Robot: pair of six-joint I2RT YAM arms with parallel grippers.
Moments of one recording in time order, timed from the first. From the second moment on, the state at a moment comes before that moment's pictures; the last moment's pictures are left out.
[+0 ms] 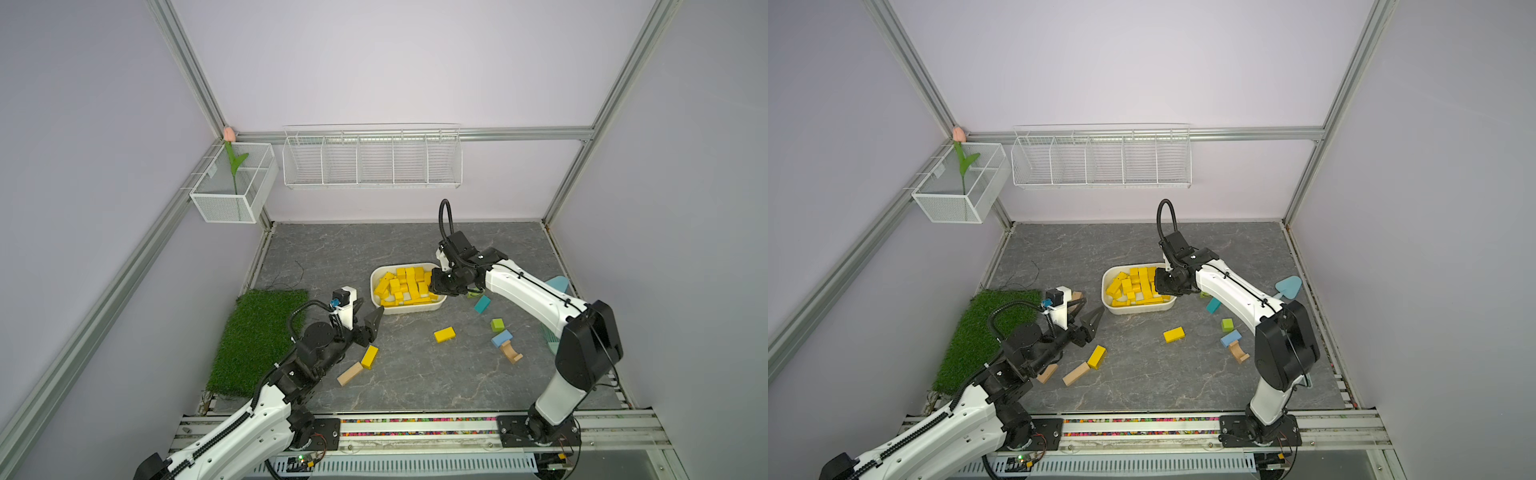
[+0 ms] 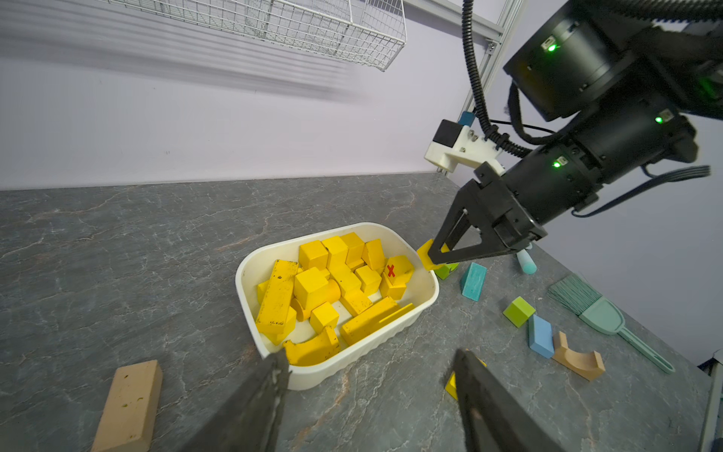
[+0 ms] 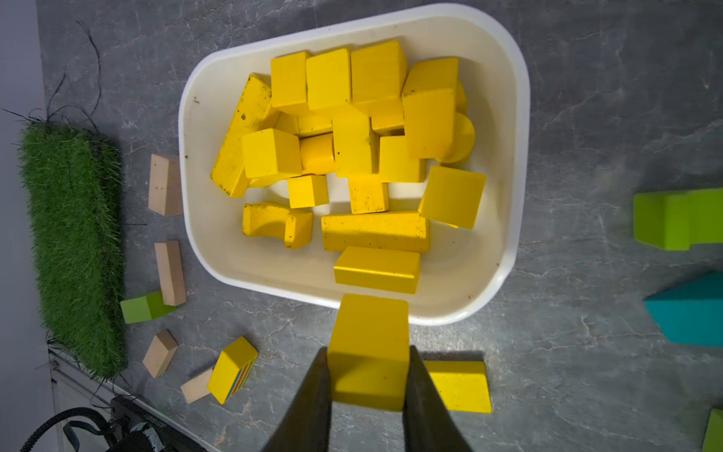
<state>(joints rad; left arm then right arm) -0.74 0.68 0.34 0.23 -0.07 -0.27 0.59 1.76 1.47 -0.81 -0.15 0.55</state>
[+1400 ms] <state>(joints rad) -0.73 0.69 0.33 0.23 -0.07 -0.27 0.59 1.90 1.47 -0.80 -0.18 0.52</state>
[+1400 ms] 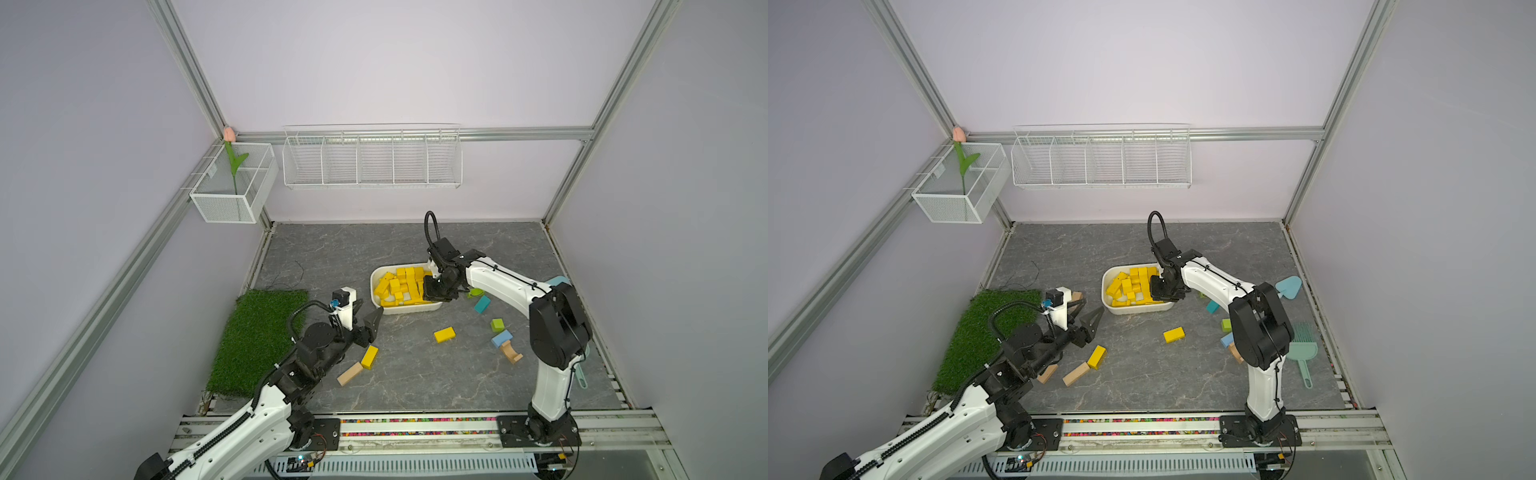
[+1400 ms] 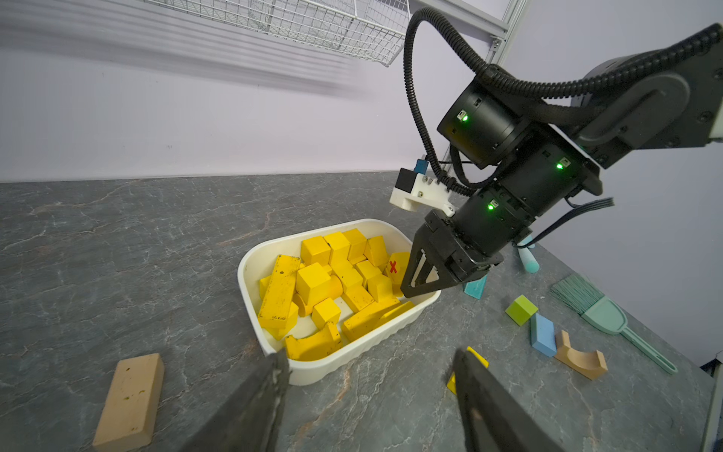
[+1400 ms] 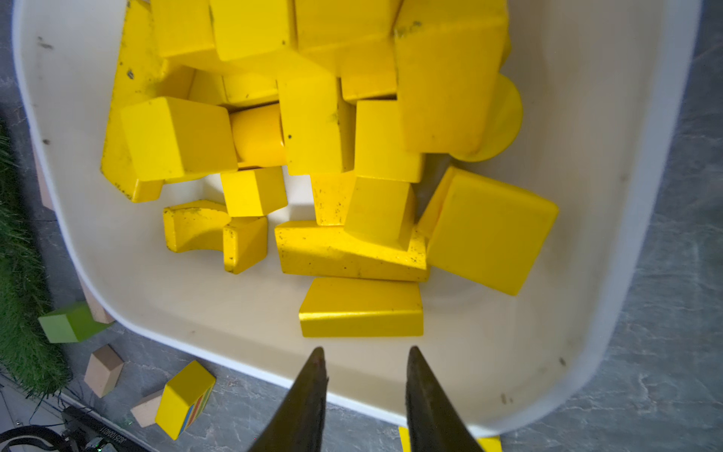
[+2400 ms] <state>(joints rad) -0.73 1.10 0.74 -0.46 -0.06 -0.43 0.69 1.27 0.70 -0.45 -0.06 0.64</state>
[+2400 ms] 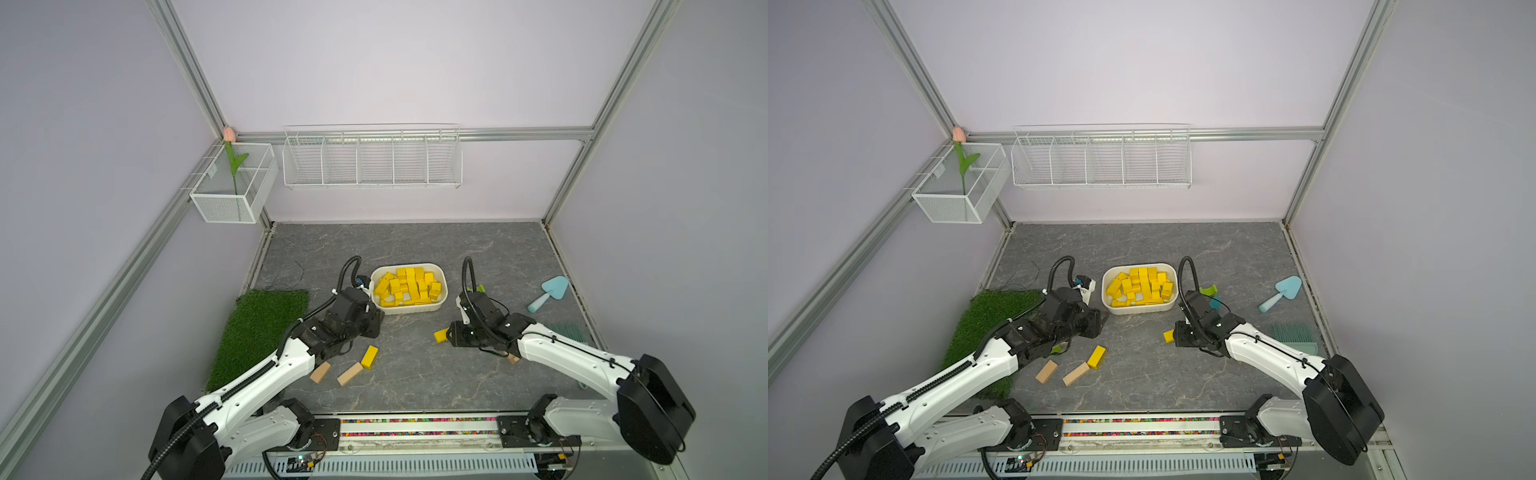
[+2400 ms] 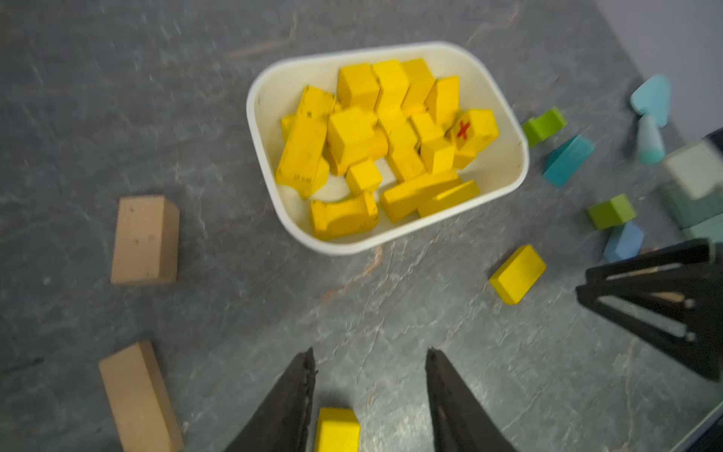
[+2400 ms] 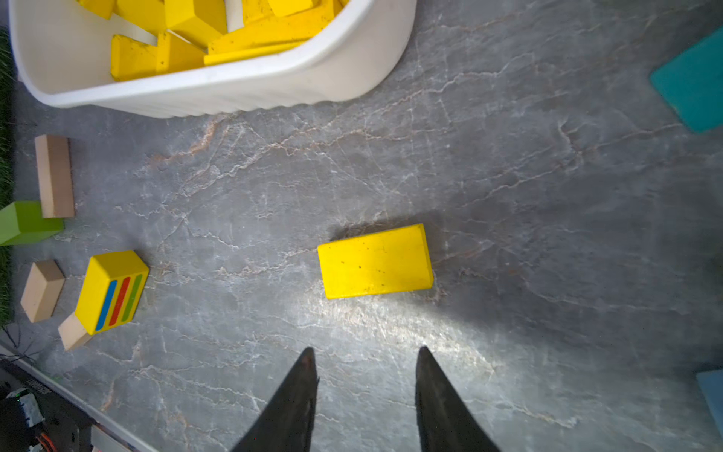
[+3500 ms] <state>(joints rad) -0.79 1.34 0.74 -0.75 0.07 -0.65 0.66 1.34 0.65 -0.44 -0.09 0.75</state>
